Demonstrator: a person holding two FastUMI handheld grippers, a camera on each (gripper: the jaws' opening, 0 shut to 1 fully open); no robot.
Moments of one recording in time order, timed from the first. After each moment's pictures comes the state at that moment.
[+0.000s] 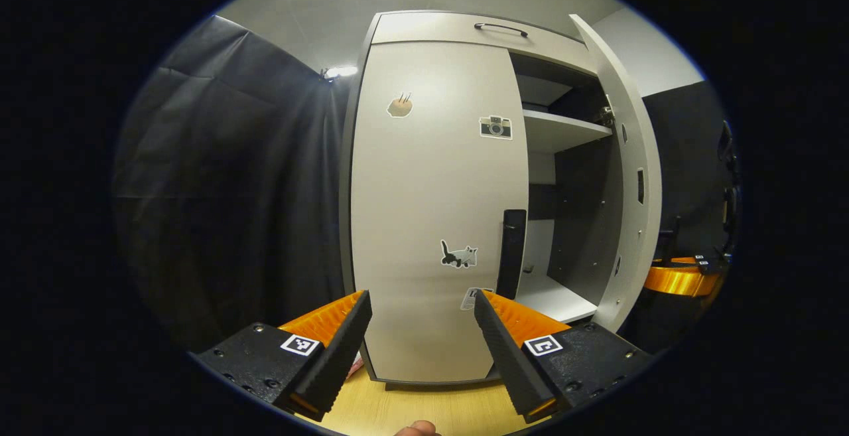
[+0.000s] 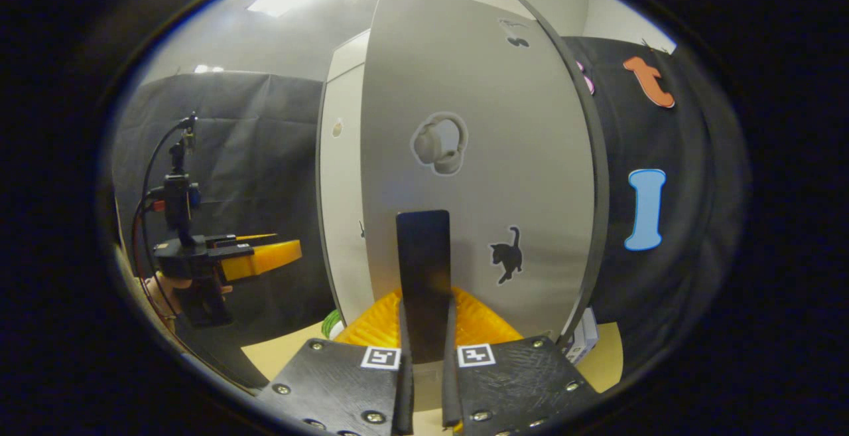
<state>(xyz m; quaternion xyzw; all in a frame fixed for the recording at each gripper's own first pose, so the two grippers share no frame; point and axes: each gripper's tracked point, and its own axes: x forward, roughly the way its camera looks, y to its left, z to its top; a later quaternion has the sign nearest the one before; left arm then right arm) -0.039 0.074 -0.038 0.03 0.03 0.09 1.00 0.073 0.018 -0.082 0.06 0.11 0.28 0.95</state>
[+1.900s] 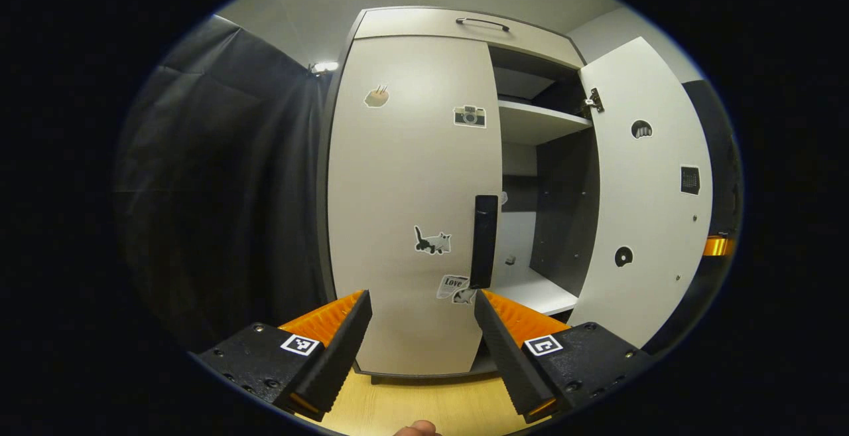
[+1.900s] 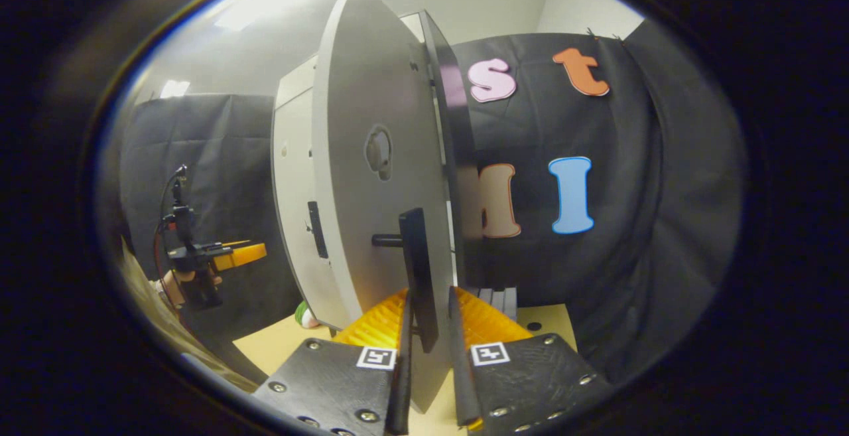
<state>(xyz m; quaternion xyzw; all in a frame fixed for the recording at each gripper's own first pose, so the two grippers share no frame) -0.039 0.042 -0.056 0.02 0.04 0.05 1.00 0.052 -0.130 -0.076 0.09 0.13 0.18 0.97</state>
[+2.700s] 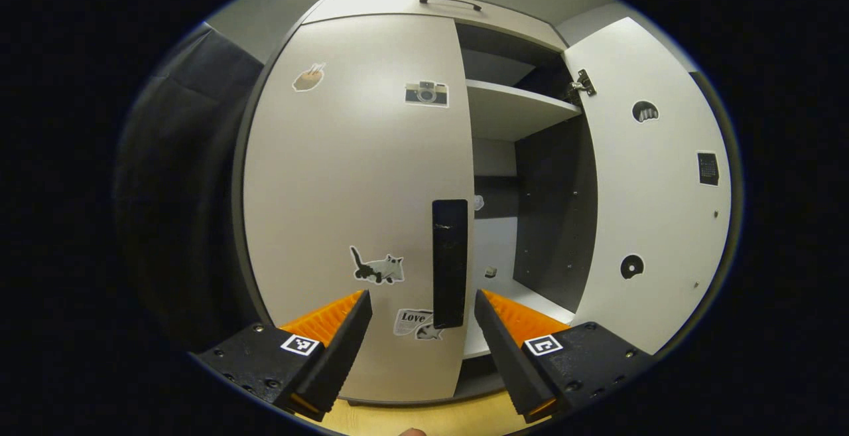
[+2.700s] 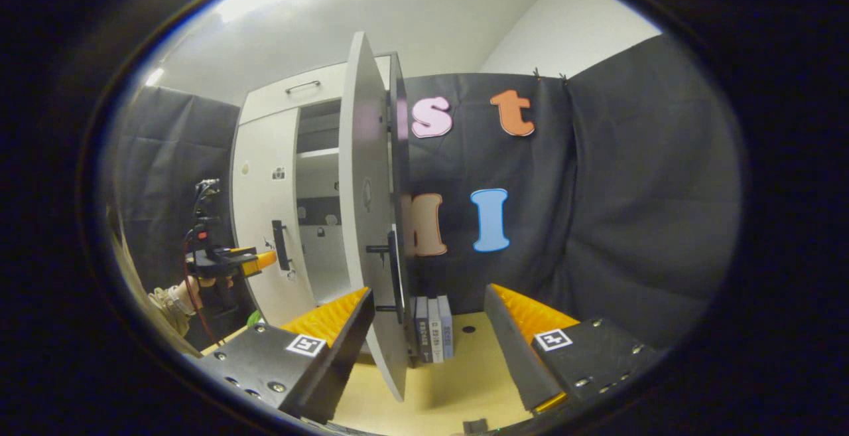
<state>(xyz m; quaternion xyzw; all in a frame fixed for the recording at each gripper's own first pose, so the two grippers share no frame) 0.063 0.005 -0.064 0.04 0.03 0.00 1.00 -0.041 -0.166 -0.029 0.04 0.08 0.00 1.00</state>
